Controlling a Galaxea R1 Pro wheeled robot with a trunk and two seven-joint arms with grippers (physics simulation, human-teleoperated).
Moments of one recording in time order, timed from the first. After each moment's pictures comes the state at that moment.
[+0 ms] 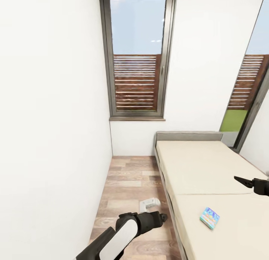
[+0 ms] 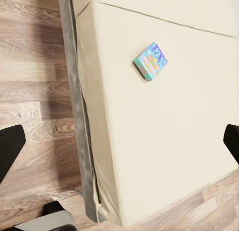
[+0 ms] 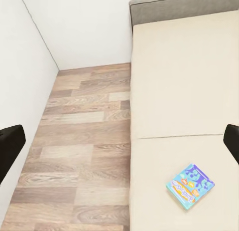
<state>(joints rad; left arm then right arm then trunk) -0.45 -0.13 -0.83 -1.18 1.19 0.47 0.55 -0.39 -0.32 -0.78 -1.61 0.40 0.89 1.18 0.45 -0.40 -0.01</state>
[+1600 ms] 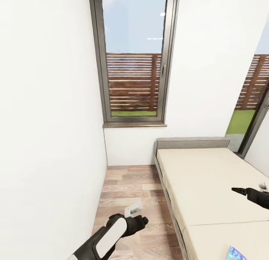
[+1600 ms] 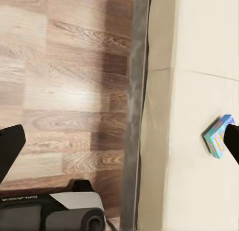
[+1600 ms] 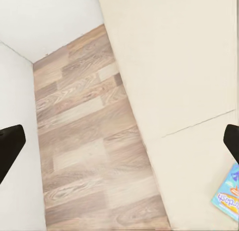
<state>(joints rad) -0.46 -0.11 -0.70 -0.93 1.20 0.45 0.55 -0.50 -0.36 -0.78 -1.20 0.42 0.99 0.99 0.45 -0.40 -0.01</state>
